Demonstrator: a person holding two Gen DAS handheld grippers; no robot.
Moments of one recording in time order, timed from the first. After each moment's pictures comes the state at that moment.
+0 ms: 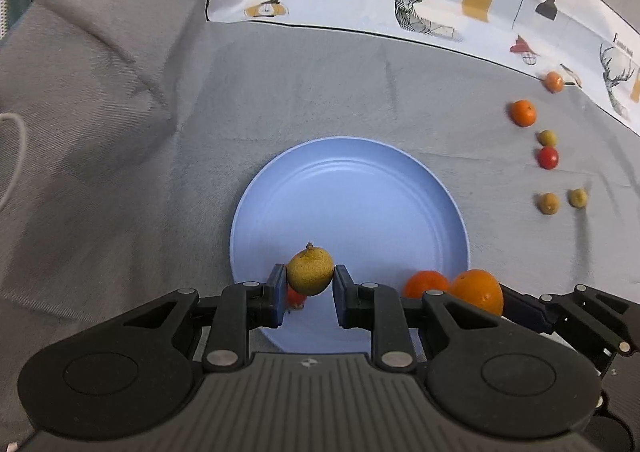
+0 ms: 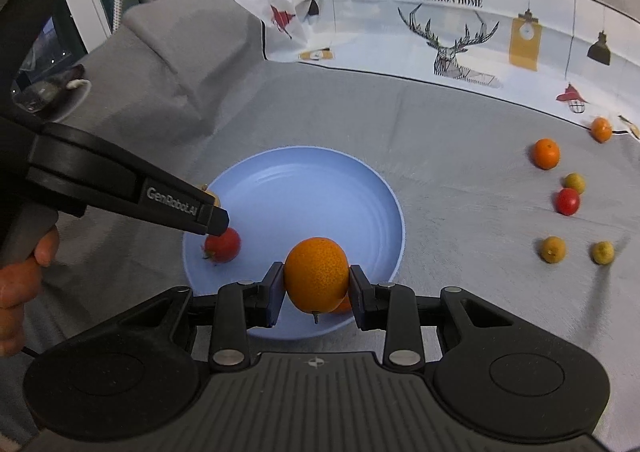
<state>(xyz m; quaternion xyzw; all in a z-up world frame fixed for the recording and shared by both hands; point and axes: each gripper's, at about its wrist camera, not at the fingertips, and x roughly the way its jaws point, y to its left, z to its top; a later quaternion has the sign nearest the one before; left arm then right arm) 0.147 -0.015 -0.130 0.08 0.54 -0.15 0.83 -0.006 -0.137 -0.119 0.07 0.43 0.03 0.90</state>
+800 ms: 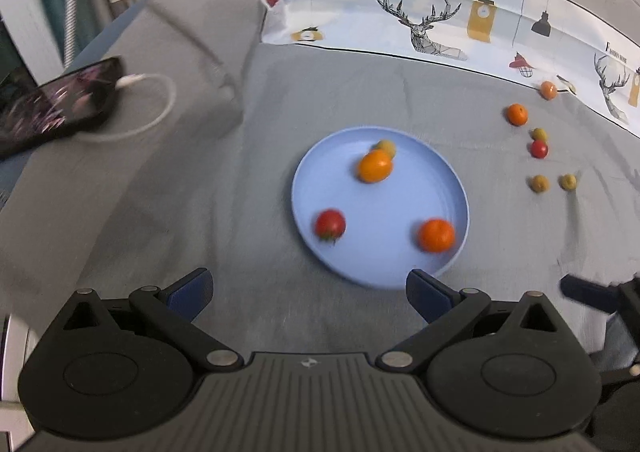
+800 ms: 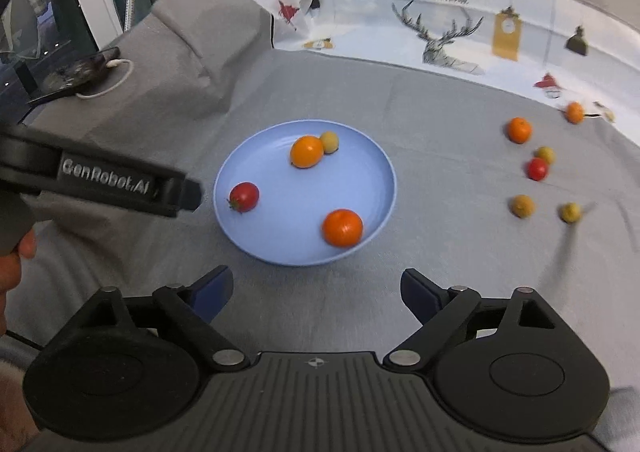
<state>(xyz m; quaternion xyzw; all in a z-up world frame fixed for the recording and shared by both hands) 0.041 0.043 -0.070 0.09 0.49 -0.11 0.86 -0.080 -0.122 -0.084 0.06 0.44 0.02 0.89</state>
